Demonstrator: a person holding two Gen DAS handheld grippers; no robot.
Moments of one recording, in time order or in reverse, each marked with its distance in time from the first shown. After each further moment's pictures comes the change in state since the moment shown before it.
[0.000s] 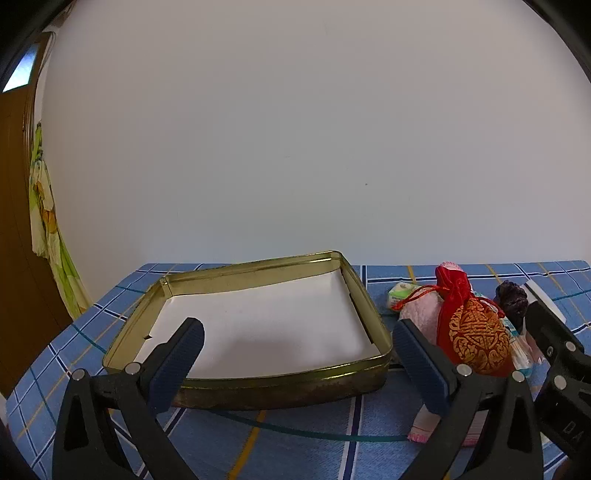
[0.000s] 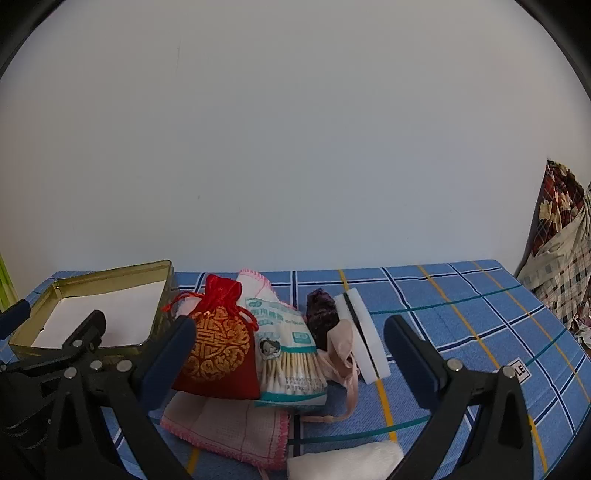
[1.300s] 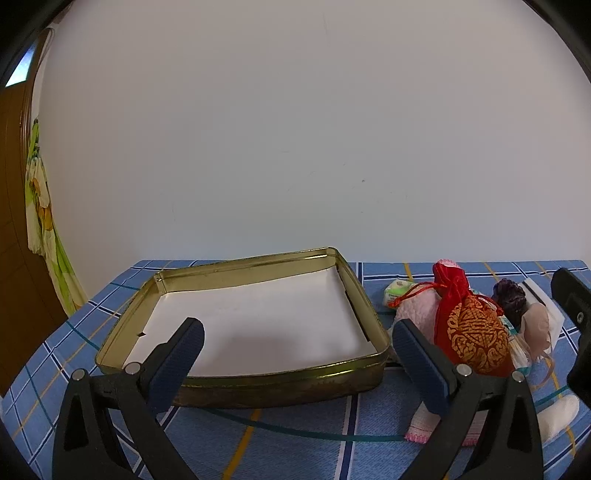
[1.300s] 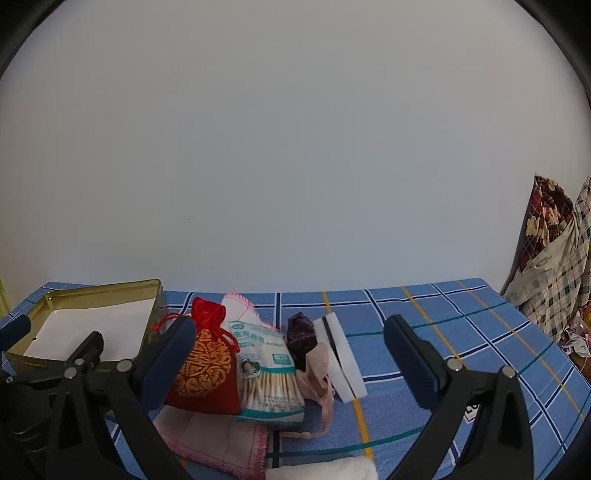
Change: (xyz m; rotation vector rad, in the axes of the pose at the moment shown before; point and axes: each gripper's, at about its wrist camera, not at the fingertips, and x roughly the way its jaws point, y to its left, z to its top) left arm 0.005 -0.002 -0.002 -0.008 0.011 -0.011; right arm -0.016 -0.008 0.007 -0.017 -0.081 -0.043
